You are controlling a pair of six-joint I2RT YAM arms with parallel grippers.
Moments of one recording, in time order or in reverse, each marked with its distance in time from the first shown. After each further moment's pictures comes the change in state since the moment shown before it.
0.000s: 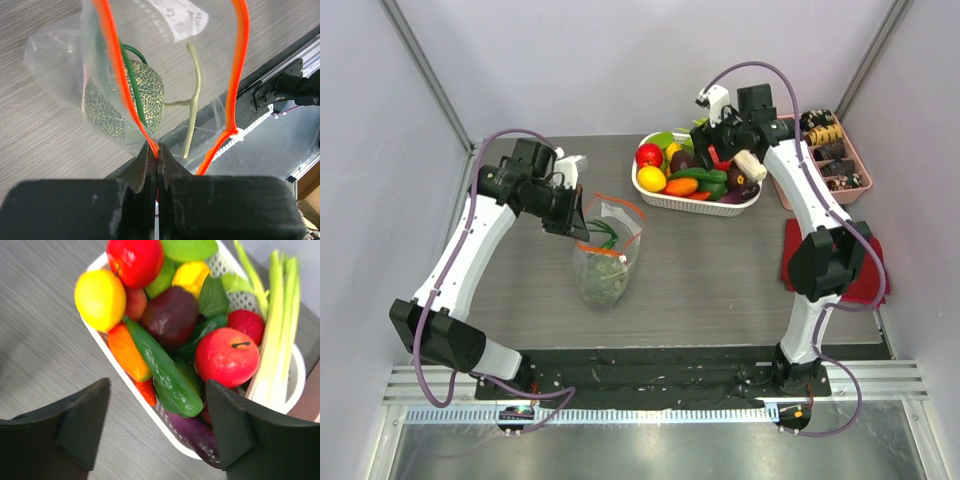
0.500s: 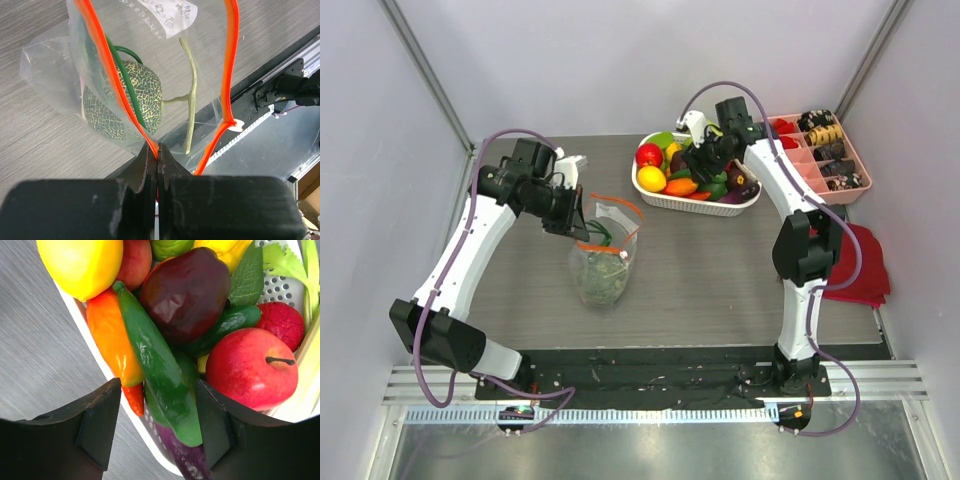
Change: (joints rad) left arm 0.000 0.000 0.000 0.000 -0.002 0.001; right arm 0.024 0.176 0.048 -0.102 0.039 -0.248
